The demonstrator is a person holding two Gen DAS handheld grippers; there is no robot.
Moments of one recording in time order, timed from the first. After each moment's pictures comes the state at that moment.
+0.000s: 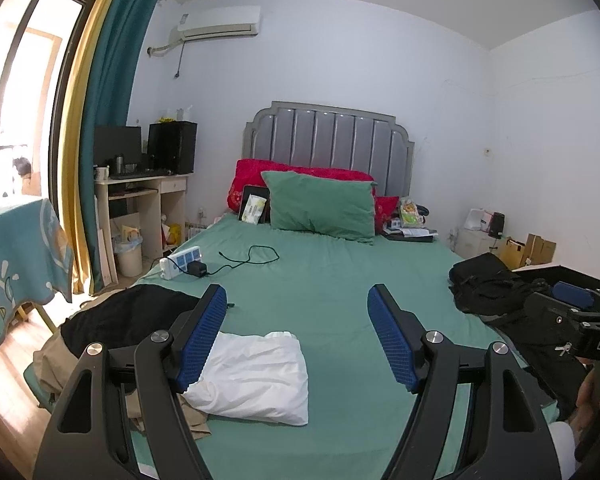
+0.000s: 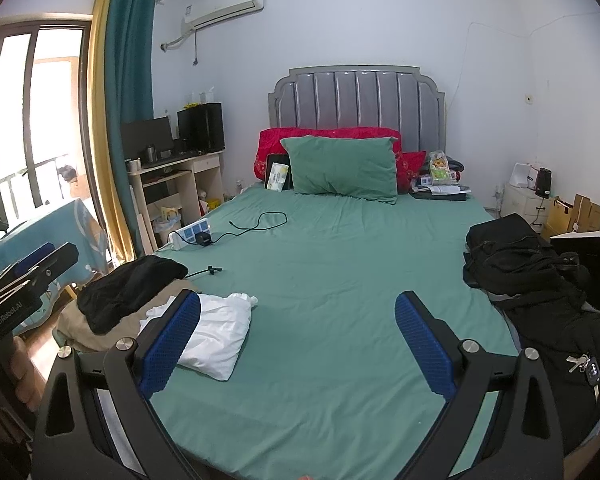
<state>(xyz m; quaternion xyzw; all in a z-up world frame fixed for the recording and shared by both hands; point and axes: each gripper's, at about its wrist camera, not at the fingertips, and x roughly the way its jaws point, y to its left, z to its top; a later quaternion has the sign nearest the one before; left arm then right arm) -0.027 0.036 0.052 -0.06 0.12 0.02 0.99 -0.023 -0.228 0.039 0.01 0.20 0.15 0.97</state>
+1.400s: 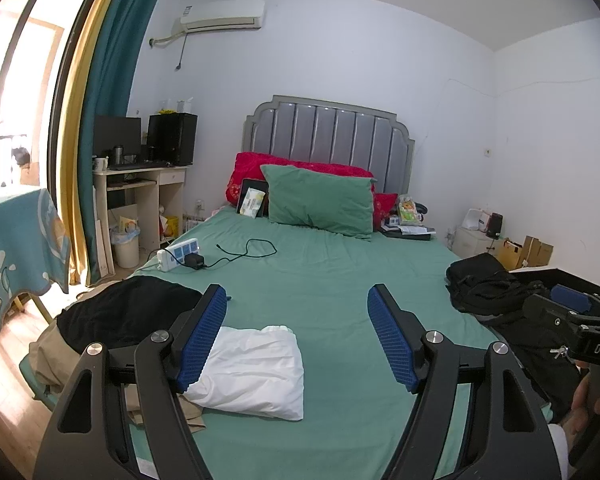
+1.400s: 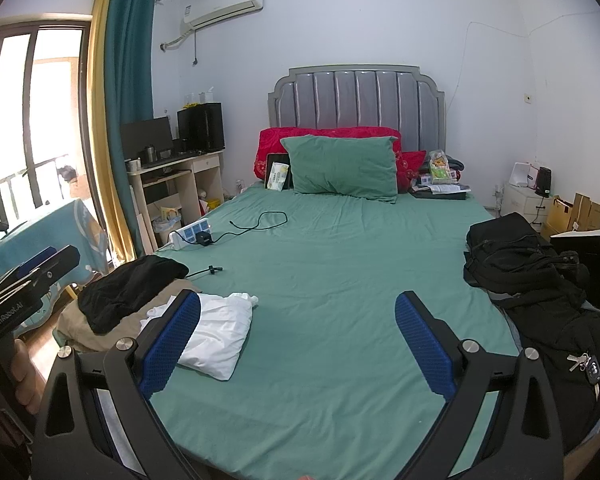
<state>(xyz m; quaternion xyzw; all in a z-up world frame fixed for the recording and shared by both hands) -0.027 0.041 0.047 -0.07 0.13 0.01 0.99 -0.022 -0.228 0.039 0.01 0.20 0.15 0.97</state>
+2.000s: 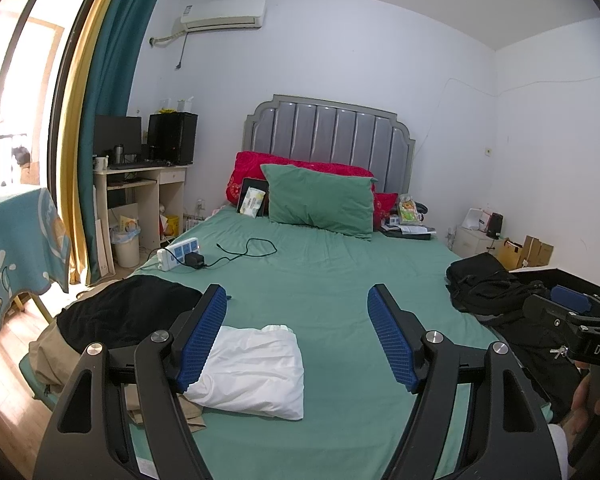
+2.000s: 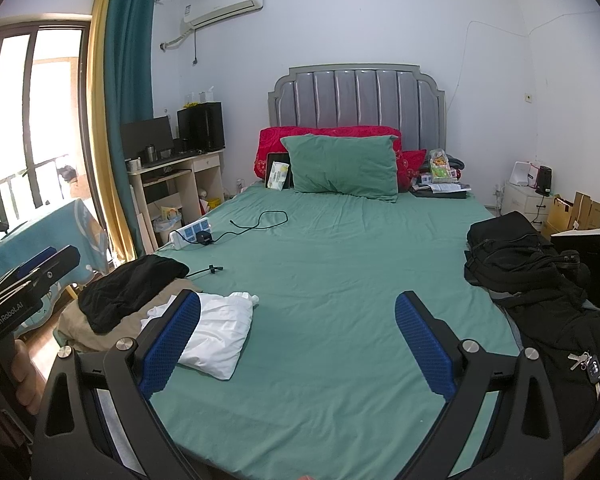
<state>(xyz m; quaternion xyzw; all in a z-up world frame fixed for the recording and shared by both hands) -0.026 0.042 0.047 -0.07 0.13 0.01 0.99 -0.022 -0.227 0.039 0.01 0.20 0.15 0.97</state>
